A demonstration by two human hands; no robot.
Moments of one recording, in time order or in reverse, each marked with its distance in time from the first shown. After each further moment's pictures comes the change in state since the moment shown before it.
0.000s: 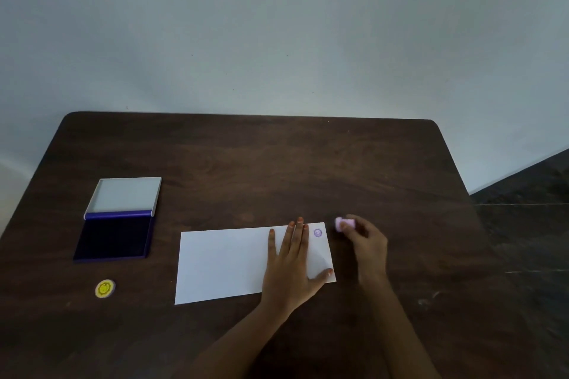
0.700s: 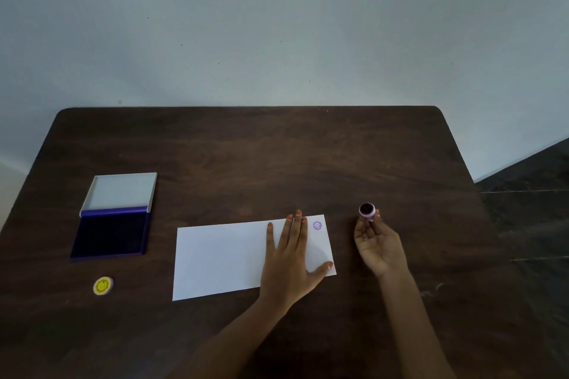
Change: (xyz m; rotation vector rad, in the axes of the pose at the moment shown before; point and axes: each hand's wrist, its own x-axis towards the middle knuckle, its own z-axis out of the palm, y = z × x) left_hand 0.001 -0.003 0.006 0.023 0.017 0.012; right_hand 0.010 -0.007 -0.022 1.053 0.029 0.620
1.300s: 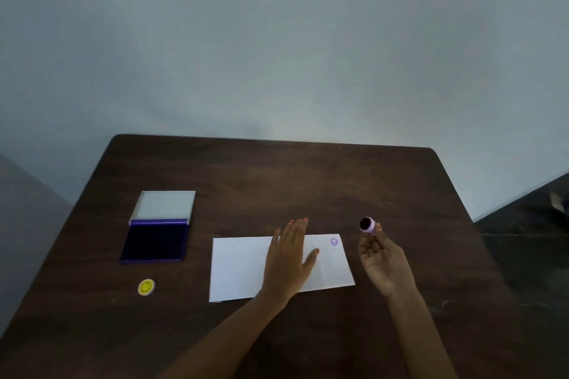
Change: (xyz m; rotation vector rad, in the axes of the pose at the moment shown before) left_hand -0.003 -0.028 -0.057 -0.287 0.230 -0.020; right_hand -0.077 0.022 0.030 -0.174 -0.192 -0.108
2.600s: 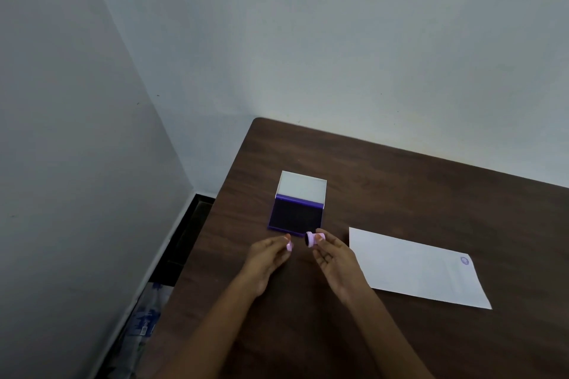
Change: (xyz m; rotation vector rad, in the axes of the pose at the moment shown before) left_hand -0.108 -0.200 -0.187 -1.299 0.045 -1.063; right_hand -0.063 0.274 0.129 -0.598 -0.258 0.234
